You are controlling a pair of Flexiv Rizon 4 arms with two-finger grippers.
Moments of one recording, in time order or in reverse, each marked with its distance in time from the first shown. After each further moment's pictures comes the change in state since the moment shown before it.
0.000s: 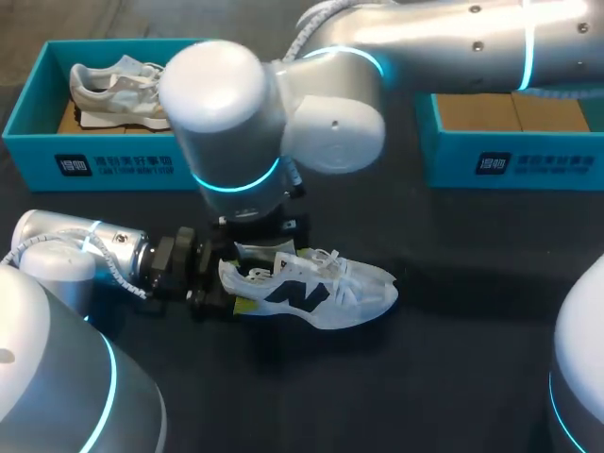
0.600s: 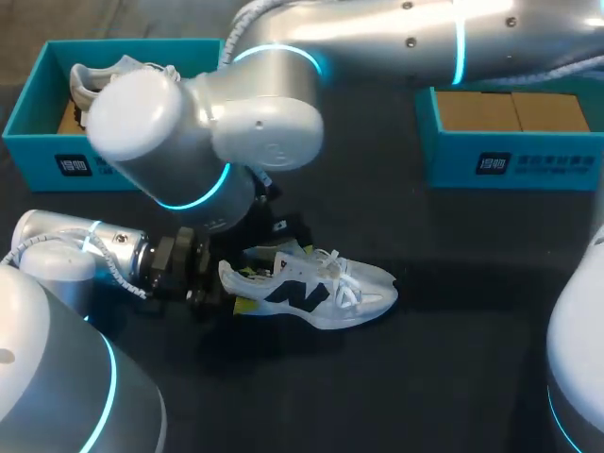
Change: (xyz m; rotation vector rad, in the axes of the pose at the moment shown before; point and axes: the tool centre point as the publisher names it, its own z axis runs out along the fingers) left arm 0.000 0.000 0.000 0.000 0.000 0.000; right arm -0.020 -0.003 0.009 0.035 -0.274 -0.060
